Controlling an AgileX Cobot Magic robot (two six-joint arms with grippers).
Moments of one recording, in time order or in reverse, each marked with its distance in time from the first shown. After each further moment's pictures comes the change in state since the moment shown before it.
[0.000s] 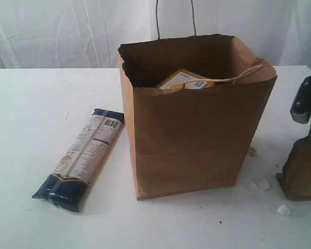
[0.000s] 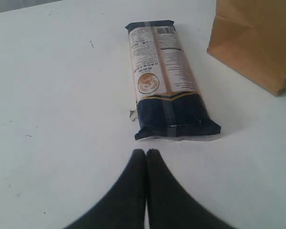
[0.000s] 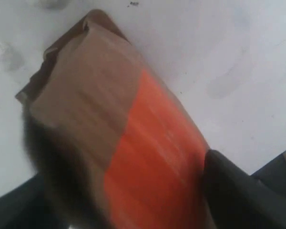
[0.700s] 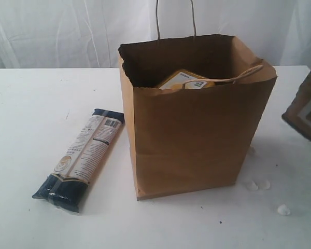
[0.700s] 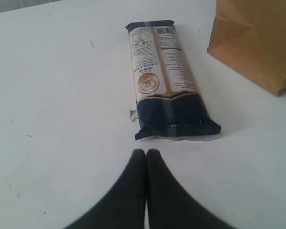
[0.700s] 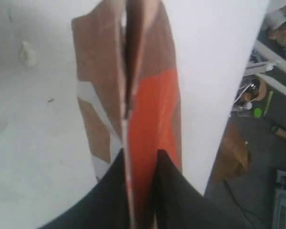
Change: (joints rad) left arm 0.000 0.000 0.000 0.000 0.000 0.000; right arm -0.033 -0.192 -0.025 0.032 -0.153 0.447
